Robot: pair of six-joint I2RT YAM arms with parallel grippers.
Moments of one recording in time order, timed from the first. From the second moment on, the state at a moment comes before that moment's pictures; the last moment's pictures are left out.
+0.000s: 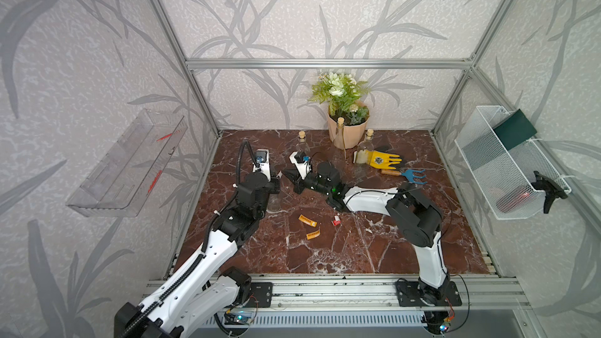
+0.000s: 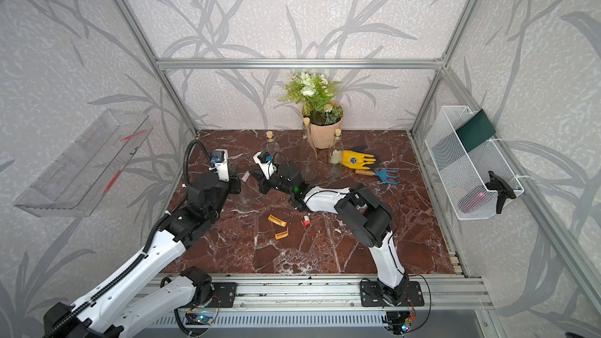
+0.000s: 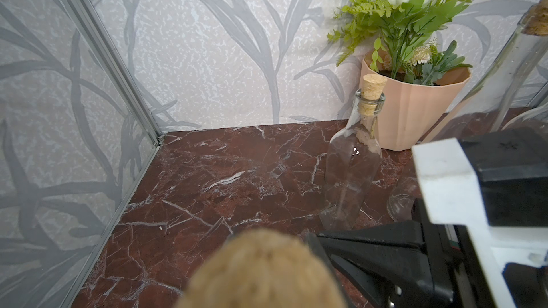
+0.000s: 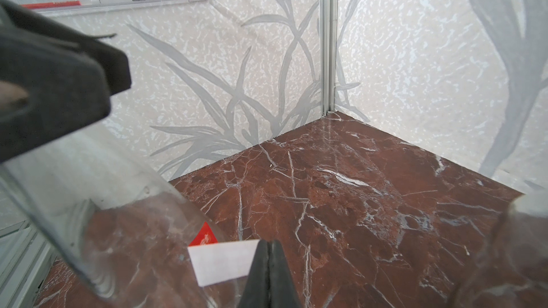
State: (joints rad) left arm -0.48 0.90 0.74 -0.11 -0.46 -0.07; right arm 0.84 2.06 1.28 0.71 -0.27 0.13
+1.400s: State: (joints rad) left arm -0.48 0.89 0.74 -0.11 -0.46 -0.07; right arm 0.84 2.10 1.37 0.60 -0.23 0.08
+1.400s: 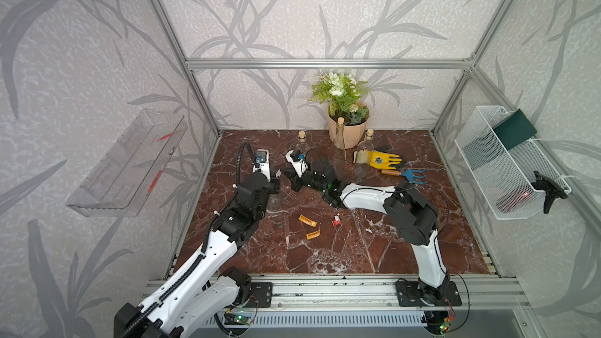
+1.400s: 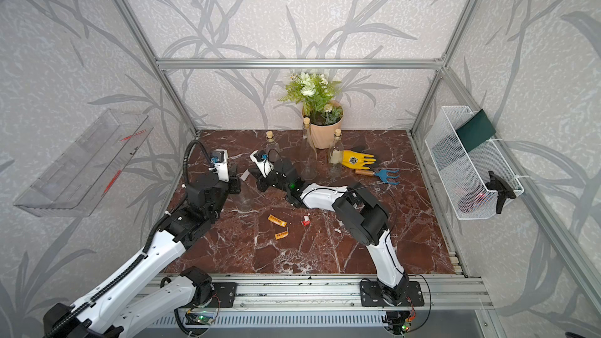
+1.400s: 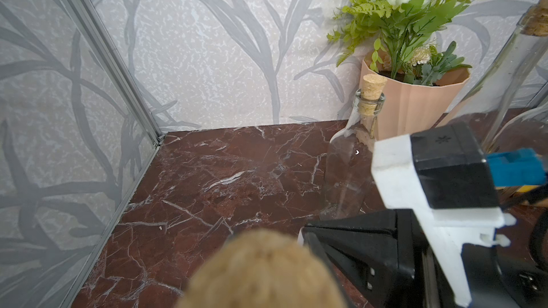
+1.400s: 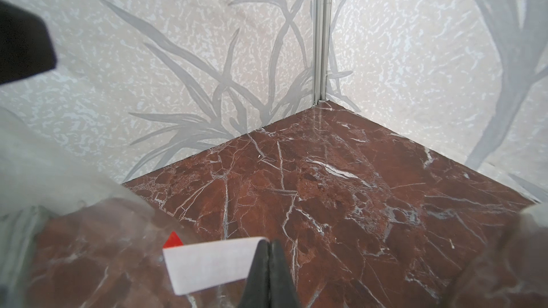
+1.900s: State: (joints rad) left arm -0.48 0.89 0.73 -0.11 -0.46 -0.07; right arm 0.84 2.11 1.38 0.58 -0.22 0.08
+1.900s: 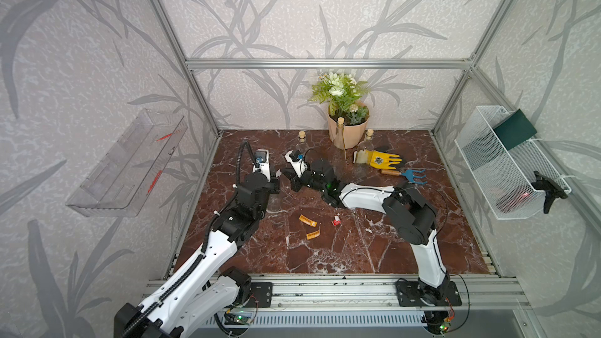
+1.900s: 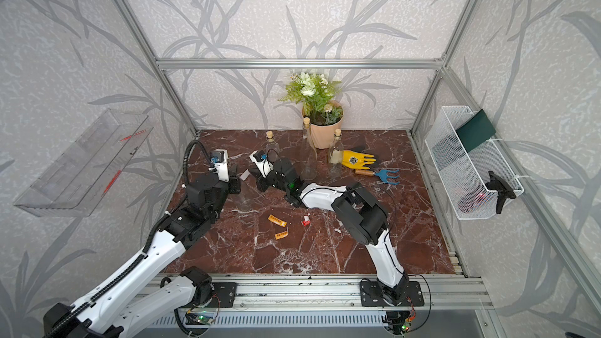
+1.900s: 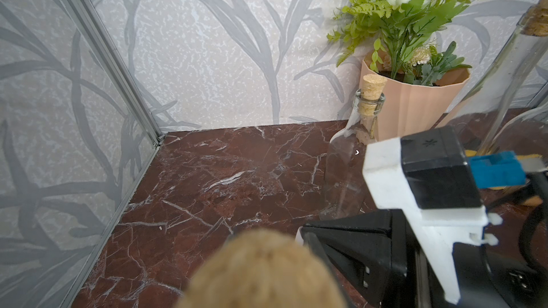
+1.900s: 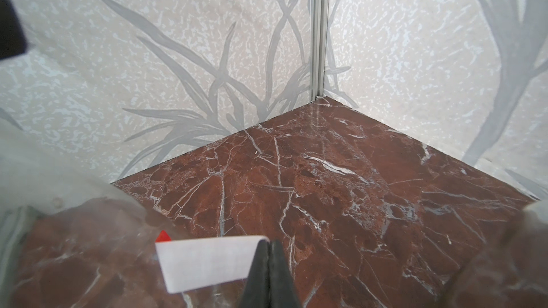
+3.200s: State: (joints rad) left arm -0.48 0.89 0.73 -0.11 -0.46 -0.07; right arm 0.85 2.13 1.42 0.54 -0.21 0.06
